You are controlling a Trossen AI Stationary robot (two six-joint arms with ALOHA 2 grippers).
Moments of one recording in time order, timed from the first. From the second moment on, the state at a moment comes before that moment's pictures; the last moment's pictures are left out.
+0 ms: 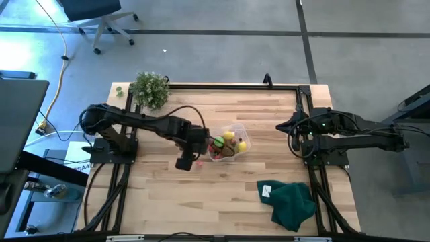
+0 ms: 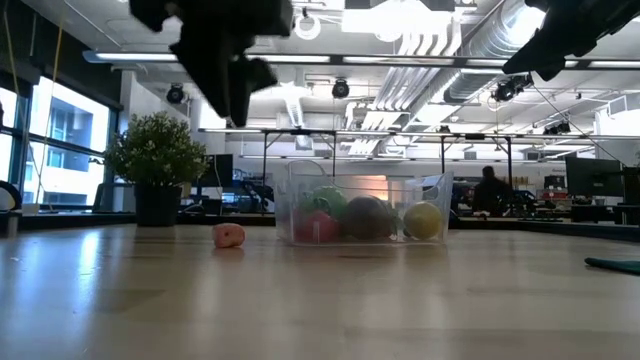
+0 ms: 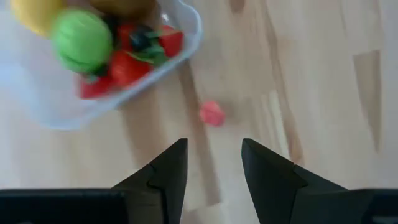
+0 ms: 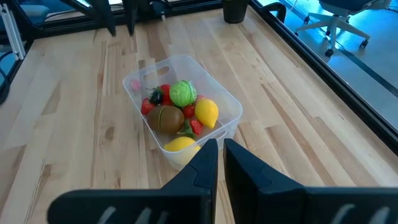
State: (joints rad) left arm 0.04 1.66 1.35 -0.99 0.06 0.16; right arm -0.09 0.48 0.65 -0.67 0.10 0.11
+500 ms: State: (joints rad) left arm 0.04 1.63 0.97 -0.51 0.16 0.04; right arm -0.09 0.48 0.65 -0.67 0.10 0.11
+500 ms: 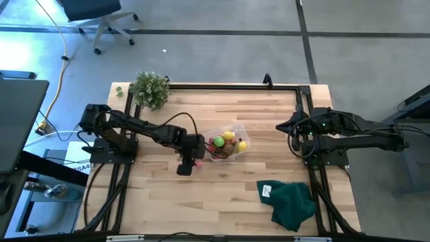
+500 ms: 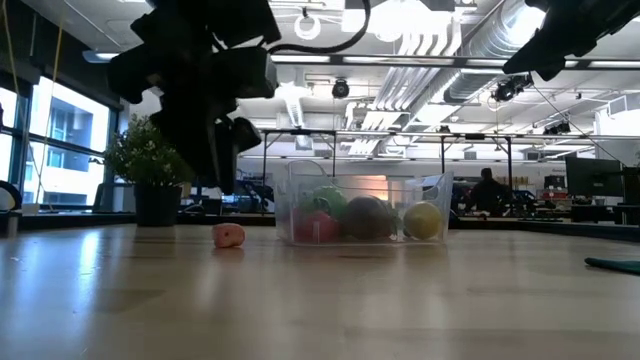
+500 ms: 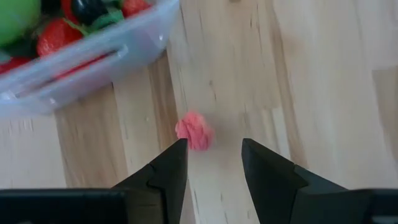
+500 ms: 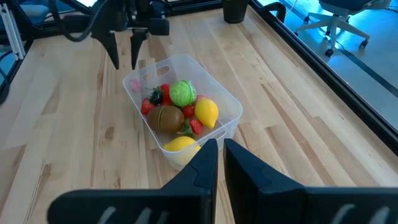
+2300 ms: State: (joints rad) left arm 0.04 1.77 0.97 -0.42 0.11 -0.01; right arm -0.09 0.48 0.65 -0.67 0.10 0.11
